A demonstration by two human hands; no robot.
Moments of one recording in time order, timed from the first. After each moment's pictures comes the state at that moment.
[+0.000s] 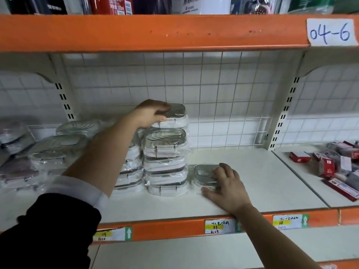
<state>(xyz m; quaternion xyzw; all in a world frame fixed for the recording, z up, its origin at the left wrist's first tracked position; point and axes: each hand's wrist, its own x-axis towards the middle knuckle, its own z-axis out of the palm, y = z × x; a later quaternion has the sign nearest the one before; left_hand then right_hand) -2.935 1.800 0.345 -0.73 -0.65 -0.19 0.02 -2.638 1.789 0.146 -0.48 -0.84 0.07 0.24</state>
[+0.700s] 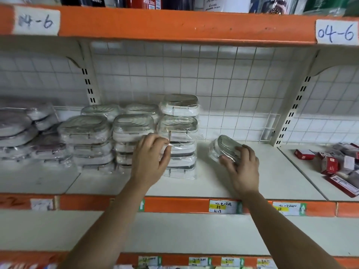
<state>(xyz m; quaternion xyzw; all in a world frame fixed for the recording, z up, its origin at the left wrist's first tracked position) -2.883 1.655 0.222 -0.62 -0.60 -0.43 0.26 -2.634 1.778 0.165 -0.49 -0.73 0.11 0.46</state>
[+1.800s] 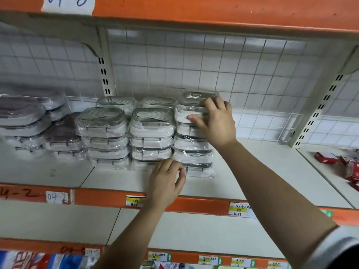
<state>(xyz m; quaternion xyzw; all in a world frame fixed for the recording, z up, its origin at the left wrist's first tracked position) -2.892 1.643 0.143 -0.62 -0.64 -0.41 0.20 -2.776 1.772 0.282 -0.37 -0.83 0.02 0.41</state>
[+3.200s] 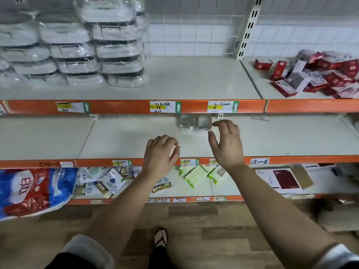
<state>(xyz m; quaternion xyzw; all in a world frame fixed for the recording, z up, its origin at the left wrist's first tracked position) -2.641 1.565 0.056 -0.67 -0.69 -0.27 0.06 -2.447 1.656 0.083 -0.47 -0.80 0.12 0.35</state>
